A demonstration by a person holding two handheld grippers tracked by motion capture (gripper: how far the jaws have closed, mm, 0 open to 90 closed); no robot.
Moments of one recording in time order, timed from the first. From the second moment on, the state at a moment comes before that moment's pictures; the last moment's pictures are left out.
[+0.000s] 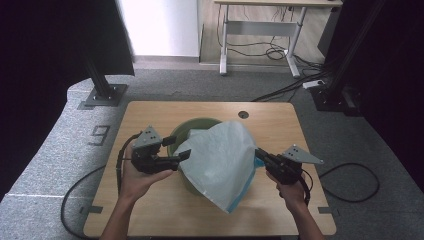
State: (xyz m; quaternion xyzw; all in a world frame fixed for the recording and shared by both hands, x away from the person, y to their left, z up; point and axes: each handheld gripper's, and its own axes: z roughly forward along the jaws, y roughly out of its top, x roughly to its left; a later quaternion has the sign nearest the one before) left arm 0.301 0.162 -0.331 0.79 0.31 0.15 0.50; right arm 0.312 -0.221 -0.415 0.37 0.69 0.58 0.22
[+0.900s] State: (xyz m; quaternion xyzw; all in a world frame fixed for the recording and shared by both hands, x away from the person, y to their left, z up) left arm 0.312 0.104 -0.349 0.80 0.33 0.11 0.48; right arm 0.320 -0.172 -0.402 0.37 0.71 0.56 0.23
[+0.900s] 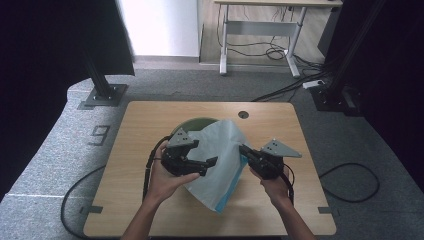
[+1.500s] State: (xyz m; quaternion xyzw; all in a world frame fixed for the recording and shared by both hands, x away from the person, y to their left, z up) left arm 0.302 0.095 -0.347 0.79 0.34 0.13 0.49; right arm 0.316 -0.161 -0.388 0.35 0.72 0.54 0.25
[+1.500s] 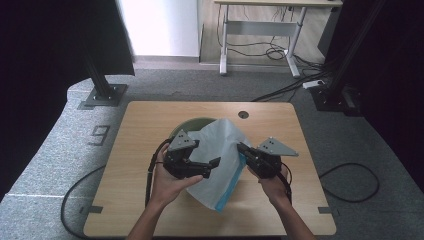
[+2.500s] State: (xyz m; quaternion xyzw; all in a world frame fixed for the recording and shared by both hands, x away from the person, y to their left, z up) left arm 0.336 0.108 -0.356 0.77 0.37 0.10 0.51; right arm 0.292 -0.189 -0.392 0.35 0.69 0.58 0.25
